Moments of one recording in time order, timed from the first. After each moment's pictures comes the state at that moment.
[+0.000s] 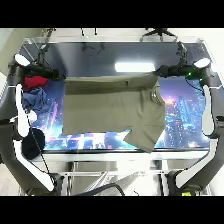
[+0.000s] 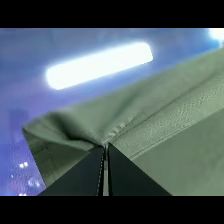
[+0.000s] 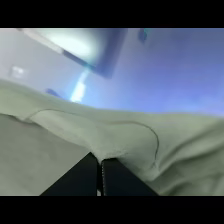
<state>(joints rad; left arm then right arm) 0.13 -1.98 2.01 1.01 -1.27 -1.06 -0.18 -1.93 1.85 -0.70 1.14 1.00</state>
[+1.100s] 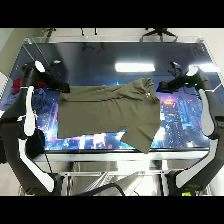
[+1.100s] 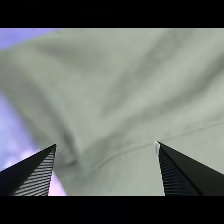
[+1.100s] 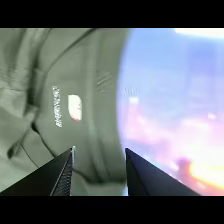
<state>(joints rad) 0.05 -1.99 1.98 1.37 -1.38 -1.19 -0.17 -1.89 1.73 -1.09 1.20 1.22</state>
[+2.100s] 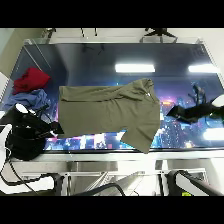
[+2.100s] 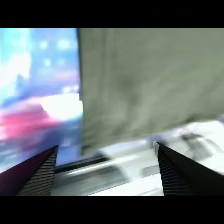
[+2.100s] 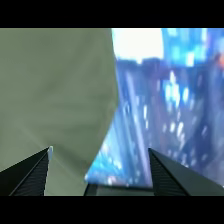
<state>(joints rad) 0.31 -1.47 0.87 1.19 -1.34 -1.19 -0.32 -1.15 0.89 -1.11 1.25 1.40</state>
